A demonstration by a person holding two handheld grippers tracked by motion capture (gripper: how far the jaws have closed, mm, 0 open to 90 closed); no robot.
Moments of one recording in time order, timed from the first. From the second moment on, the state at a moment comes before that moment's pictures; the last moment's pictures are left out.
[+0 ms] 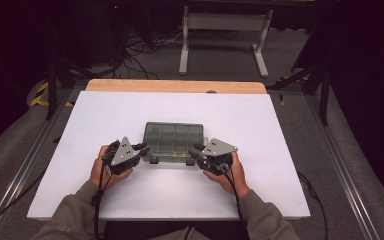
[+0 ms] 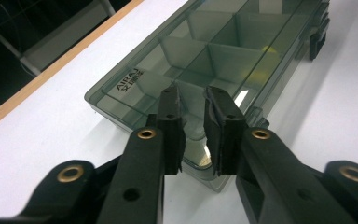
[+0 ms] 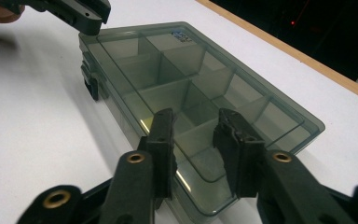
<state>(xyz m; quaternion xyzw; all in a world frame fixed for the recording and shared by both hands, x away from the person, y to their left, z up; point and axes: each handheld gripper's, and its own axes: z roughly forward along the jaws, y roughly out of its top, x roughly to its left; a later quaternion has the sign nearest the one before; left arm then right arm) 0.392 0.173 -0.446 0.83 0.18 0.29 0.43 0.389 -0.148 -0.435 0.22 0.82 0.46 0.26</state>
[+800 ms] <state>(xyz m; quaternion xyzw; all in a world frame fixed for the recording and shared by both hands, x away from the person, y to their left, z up) 0.389 0.173 -0.444 0.82 0.19 0.29 0.45 0.387 -0.144 -0.433 0.23 0.81 0.47 0.27</state>
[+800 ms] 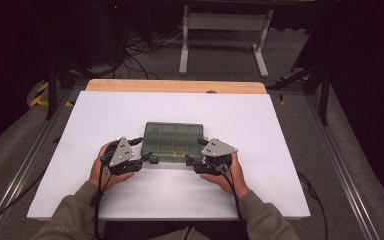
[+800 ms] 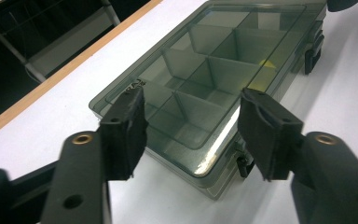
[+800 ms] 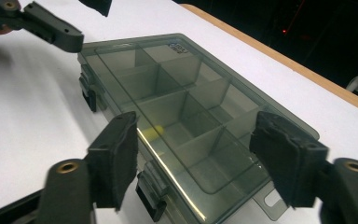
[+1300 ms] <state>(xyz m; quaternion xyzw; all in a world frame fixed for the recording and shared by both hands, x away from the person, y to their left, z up) 0.389 0.172 -0.443 0.81 0.20 0.27 0.47 0.387 -0.144 -0.432 0.24 0.80 0.48 0.26</state>
